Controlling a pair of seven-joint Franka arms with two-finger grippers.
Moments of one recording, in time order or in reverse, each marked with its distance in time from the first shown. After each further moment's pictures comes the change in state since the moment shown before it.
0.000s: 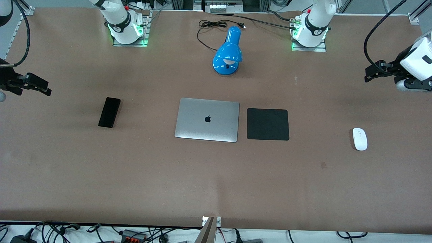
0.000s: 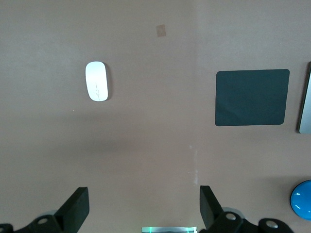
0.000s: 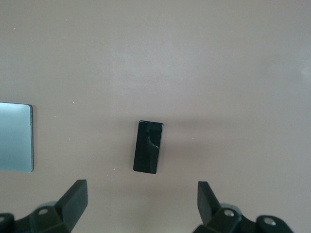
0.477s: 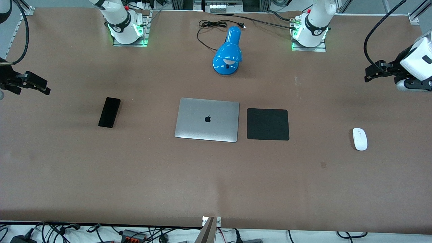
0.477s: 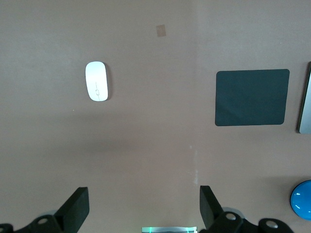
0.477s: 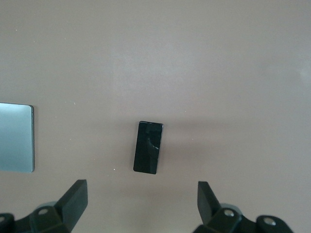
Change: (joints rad) left arm 0.000 0.000 0.000 0.000 0.000 0.000 0.000; right arm 0.001 -0.006 0.001 -0.003 0.000 -0.001 0.000
